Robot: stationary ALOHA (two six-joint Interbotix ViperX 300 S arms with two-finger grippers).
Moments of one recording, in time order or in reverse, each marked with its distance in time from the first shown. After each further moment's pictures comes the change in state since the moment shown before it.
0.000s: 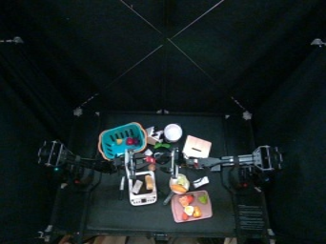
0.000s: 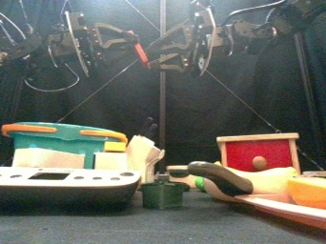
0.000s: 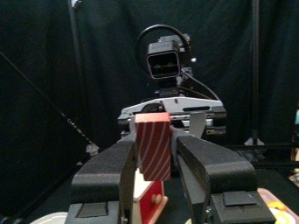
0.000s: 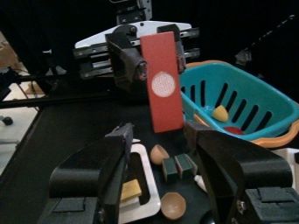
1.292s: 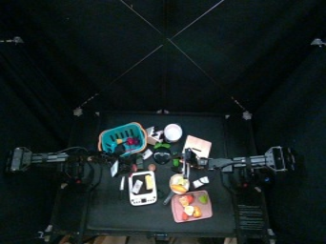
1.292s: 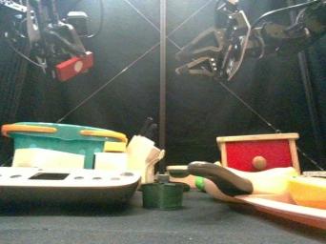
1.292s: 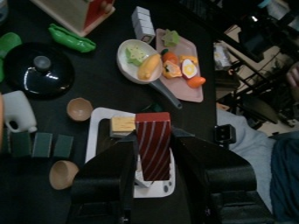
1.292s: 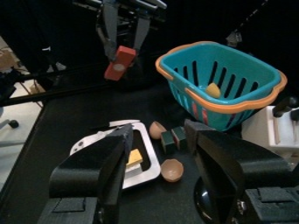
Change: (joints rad) left arm 0.189 -0.538 -0.143 -0.391 1.736 -0.060; right arm 0.011 -0.147 0.175 0.086 0.000 -0.002
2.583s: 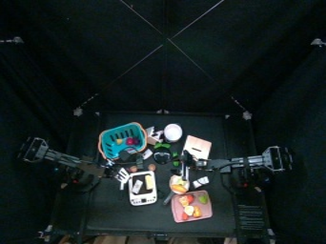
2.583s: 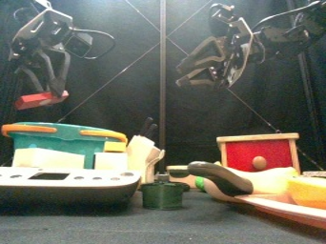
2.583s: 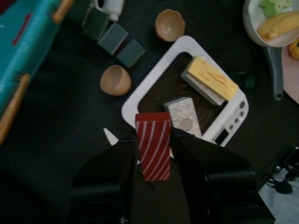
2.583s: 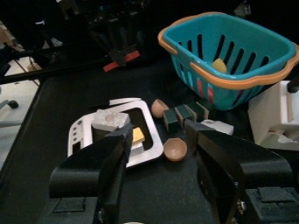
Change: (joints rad) left arm -0.422 0.264 -0.179 0.885 0.492 -1.437; right arm 0.032 0.031 0.003 0.009 0.078 0.002
